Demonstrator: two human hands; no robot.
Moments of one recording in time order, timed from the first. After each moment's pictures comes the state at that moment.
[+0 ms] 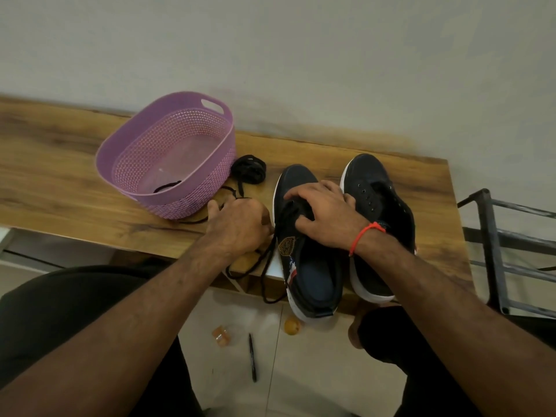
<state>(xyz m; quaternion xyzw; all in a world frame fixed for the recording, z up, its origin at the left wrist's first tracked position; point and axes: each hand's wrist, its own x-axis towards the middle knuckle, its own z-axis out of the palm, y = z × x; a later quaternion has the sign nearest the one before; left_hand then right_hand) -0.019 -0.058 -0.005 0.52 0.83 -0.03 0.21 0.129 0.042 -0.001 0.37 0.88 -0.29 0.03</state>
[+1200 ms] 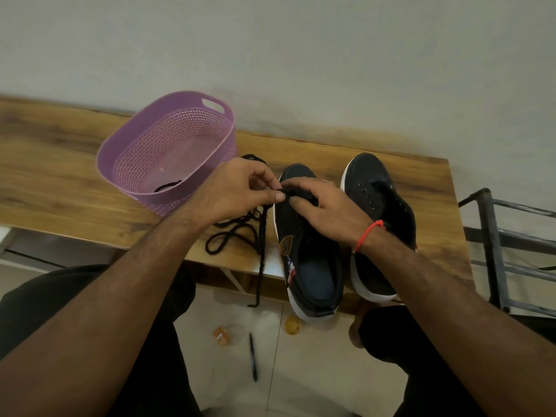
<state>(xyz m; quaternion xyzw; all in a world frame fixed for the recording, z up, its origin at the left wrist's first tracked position) -0.047 -0.045 0.034 0.55 0.75 0.25 0.28 0.127 0.047 -0.006 0.33 0.85 -0.40 -0.09</state>
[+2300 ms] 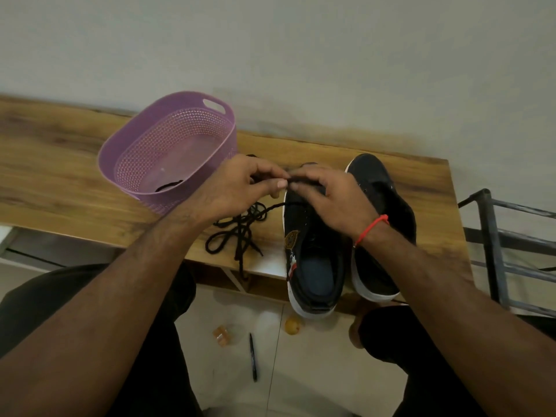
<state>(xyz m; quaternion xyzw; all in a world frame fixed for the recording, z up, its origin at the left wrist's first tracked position) -0.053 -0.044 0.031 0.57 0.70 0.29 0.31 0.129 0.049 0.013 0.28 0.85 -0.39 -0.20</state>
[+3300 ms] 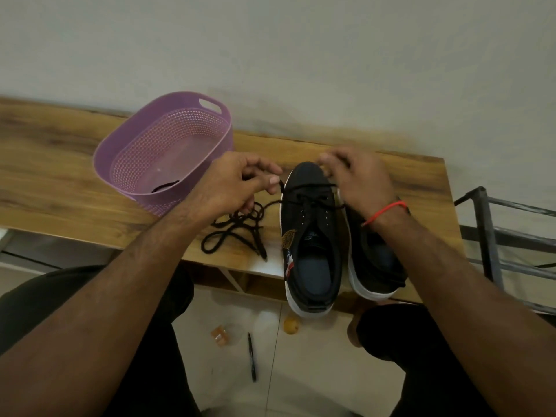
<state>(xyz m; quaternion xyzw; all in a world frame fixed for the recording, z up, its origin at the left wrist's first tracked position) -0.052 -0.044 0.029 0.50 0.70 0.37 0.34 0.140 0.076 0.020 0.40 0.80 -0.33 -0.29</state>
